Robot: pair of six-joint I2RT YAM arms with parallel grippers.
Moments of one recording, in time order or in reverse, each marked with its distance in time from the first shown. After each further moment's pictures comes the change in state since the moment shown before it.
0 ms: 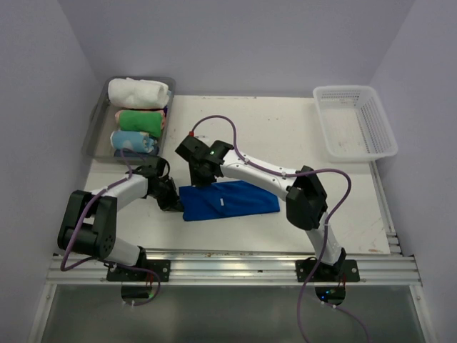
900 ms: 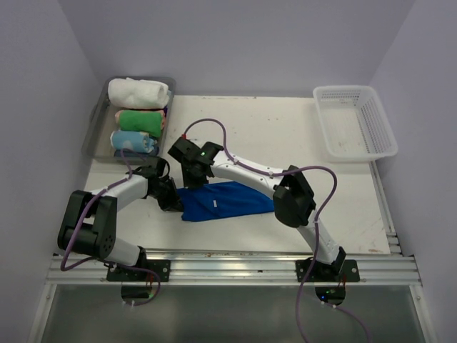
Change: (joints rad) left arm 0.000 0.002 -0.007 0.018 0.016 0.000; right arm 0.018 0.137 0.126 -0.002 -0.050 0.007
